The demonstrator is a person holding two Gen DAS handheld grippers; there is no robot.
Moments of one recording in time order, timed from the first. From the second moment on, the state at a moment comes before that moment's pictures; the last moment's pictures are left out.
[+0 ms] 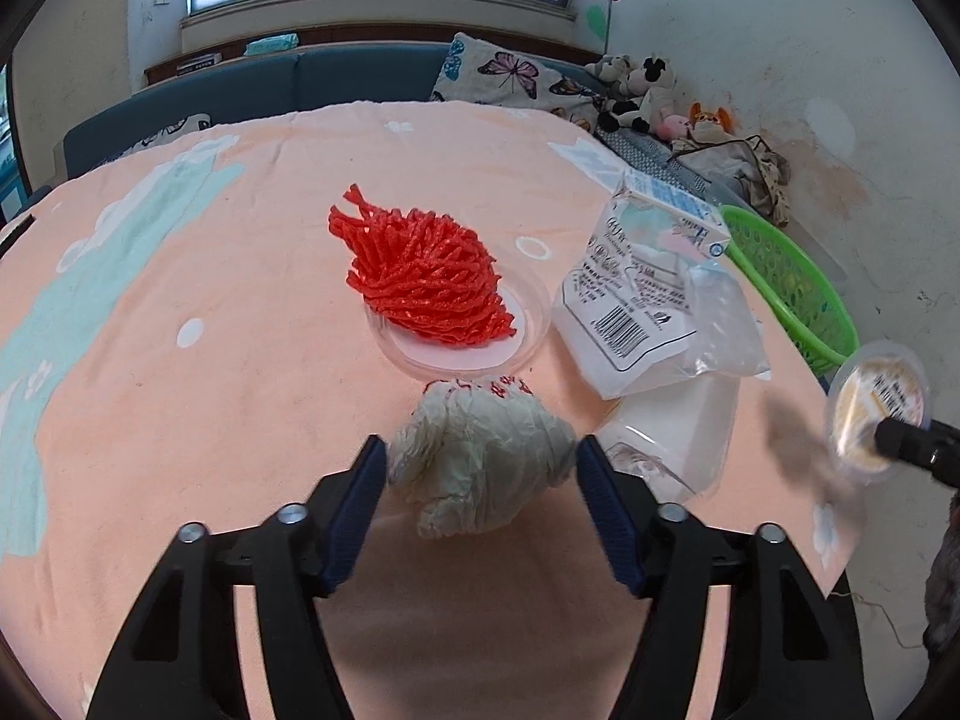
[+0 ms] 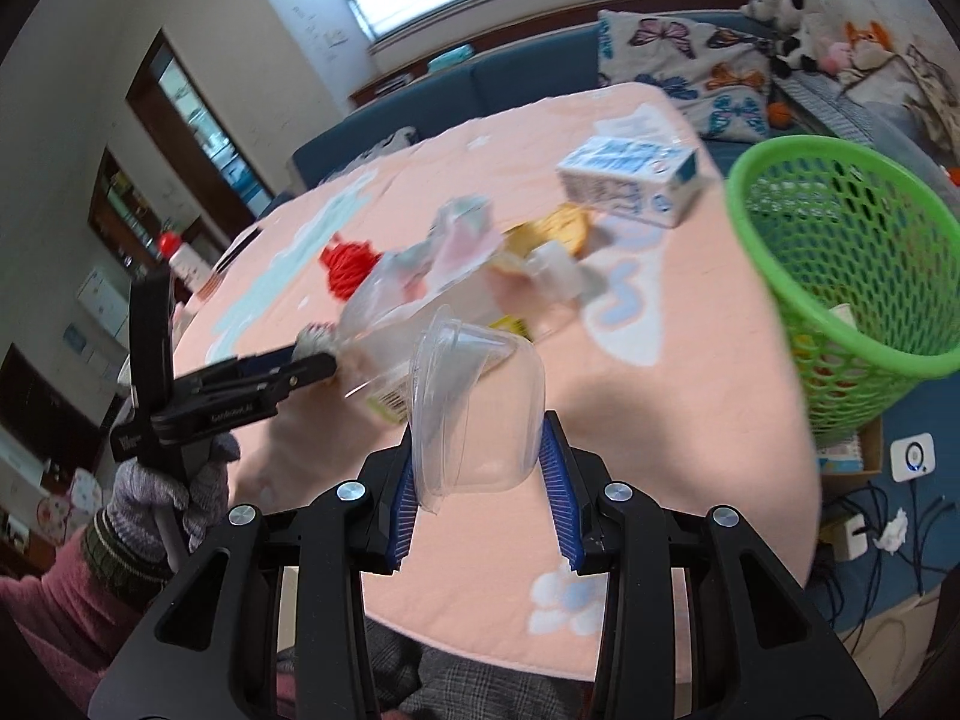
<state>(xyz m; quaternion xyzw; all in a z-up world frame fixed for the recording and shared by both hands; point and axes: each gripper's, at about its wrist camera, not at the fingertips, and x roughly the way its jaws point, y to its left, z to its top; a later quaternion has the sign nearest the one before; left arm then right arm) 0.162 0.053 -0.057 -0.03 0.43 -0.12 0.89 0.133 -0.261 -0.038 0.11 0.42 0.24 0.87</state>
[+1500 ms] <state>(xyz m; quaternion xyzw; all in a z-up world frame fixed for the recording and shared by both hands) 0.164 -0.054 0.059 0.01 0.33 -0.20 0.92 0.217 -0.451 -0.052 0.17 0.39 0.03 0.90</state>
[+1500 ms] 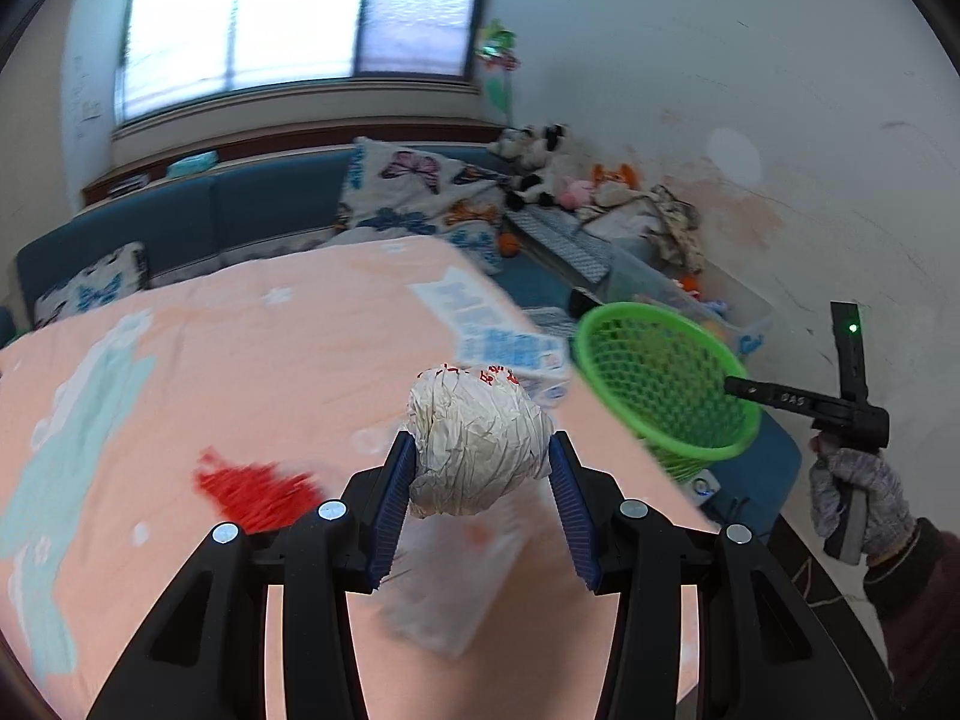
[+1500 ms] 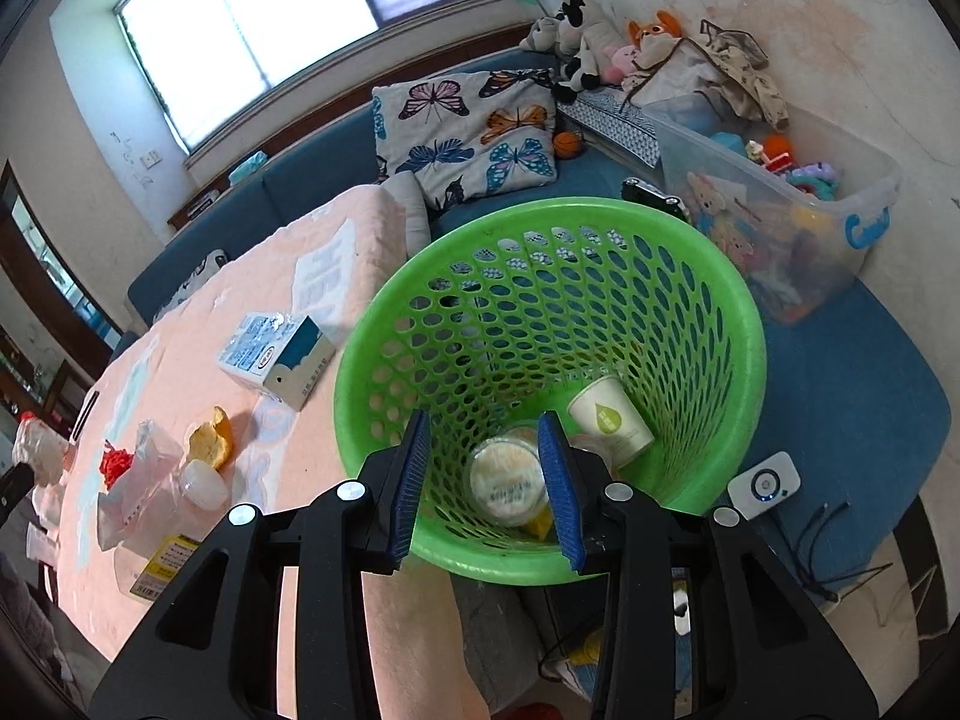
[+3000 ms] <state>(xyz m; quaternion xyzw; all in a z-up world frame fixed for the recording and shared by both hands) 0.248 -0.242 0.023 0.07 0.38 -0.30 0.87 0.171 -0.454 -0.063 0.17 0.40 0.07 0.90</state>
